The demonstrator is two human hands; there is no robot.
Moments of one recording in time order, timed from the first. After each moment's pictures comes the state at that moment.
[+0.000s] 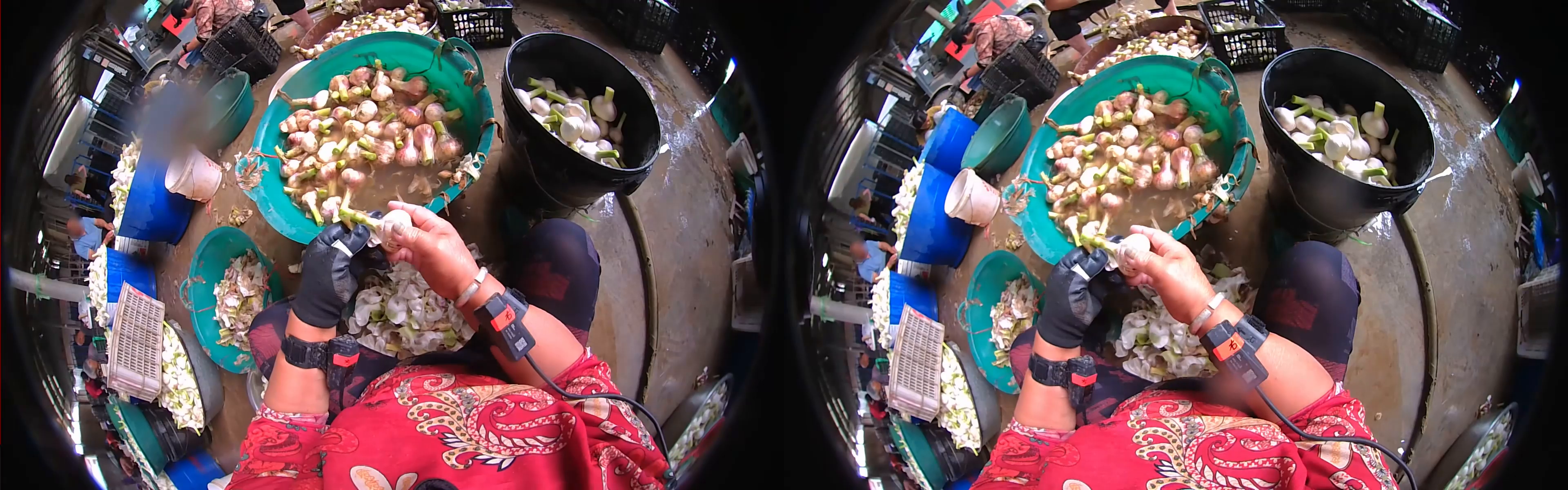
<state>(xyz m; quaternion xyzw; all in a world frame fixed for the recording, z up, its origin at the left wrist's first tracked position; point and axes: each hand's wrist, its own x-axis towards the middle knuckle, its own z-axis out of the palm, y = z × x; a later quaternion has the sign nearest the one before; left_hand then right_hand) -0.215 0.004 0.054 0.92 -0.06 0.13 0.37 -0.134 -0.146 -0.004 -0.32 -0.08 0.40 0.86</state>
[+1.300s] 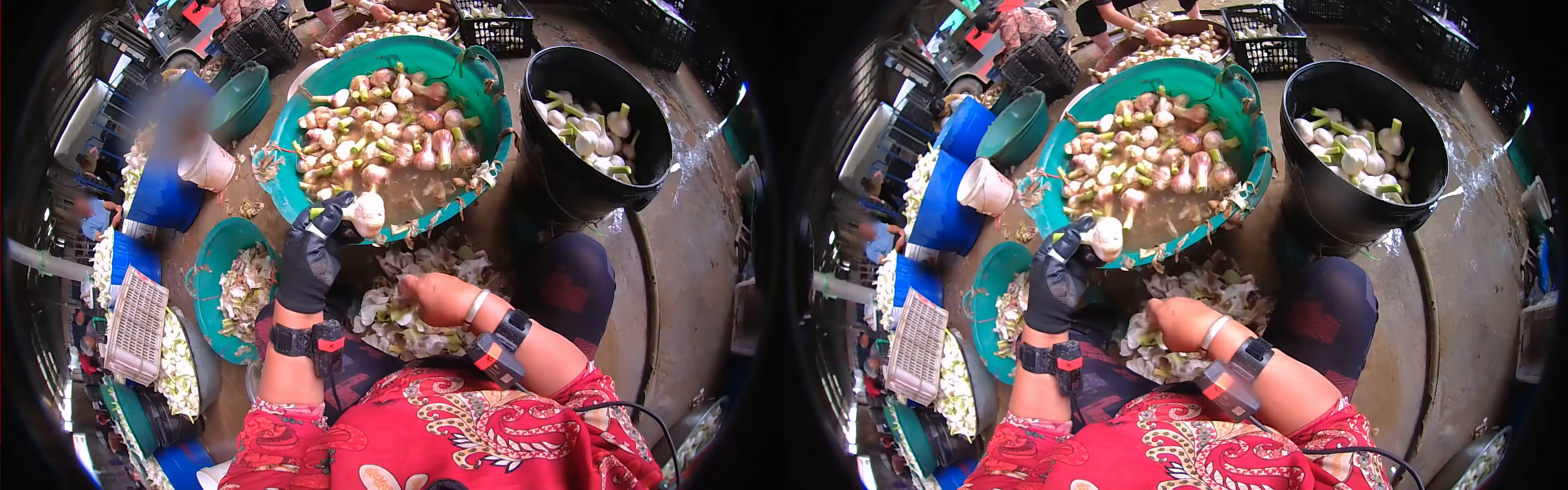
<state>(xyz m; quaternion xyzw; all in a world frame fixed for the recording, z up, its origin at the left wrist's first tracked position) -0.220 0.045 0.043 0.69 0.13 0.20 0.68 -0.151 -0.159 -0.010 -0.73 -0.52 0.30 0.33</state>
